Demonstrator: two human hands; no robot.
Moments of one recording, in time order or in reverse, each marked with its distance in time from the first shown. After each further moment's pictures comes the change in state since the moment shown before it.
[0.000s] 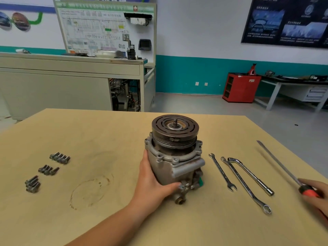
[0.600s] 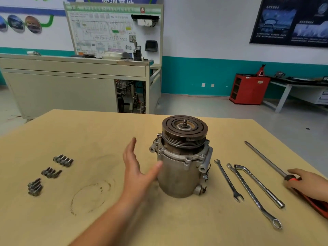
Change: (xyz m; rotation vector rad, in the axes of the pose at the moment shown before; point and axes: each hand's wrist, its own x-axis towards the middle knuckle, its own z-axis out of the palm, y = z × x) left_hand 0.024 0.017 -0.022 -0.089 0.261 0.043; right_hand 0.045 -0.118 -0.024 0.002 -0.280 0.154
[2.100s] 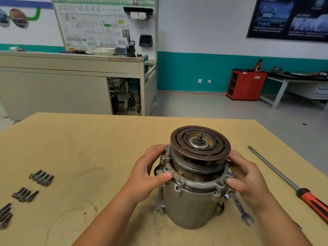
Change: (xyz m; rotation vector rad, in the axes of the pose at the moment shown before) left_hand 0.063 -0.011 0.021 -0.115 -0.464 0.082; right_hand -0.075 -0.184 0.041 1.101 -0.107 -0.945
